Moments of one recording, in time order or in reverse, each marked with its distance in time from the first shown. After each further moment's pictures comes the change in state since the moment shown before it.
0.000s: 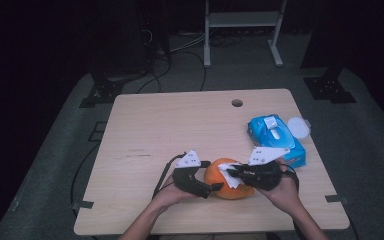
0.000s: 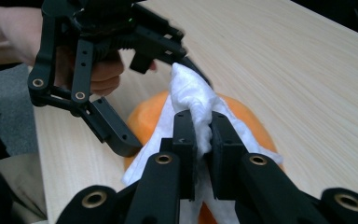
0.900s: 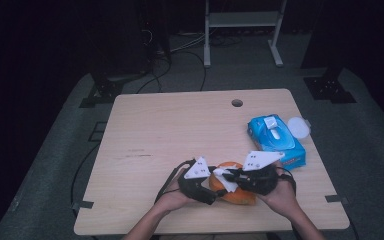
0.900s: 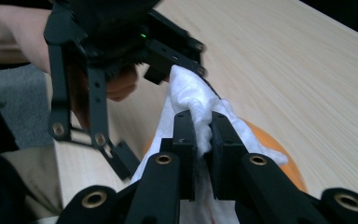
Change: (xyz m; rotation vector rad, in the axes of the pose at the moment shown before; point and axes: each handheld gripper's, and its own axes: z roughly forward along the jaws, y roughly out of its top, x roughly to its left) left arm -0.031 0.004 0.008 0.083 0.047 0.260; right arm 0.021 0.009 0.005 0.022 0.022 -0.060
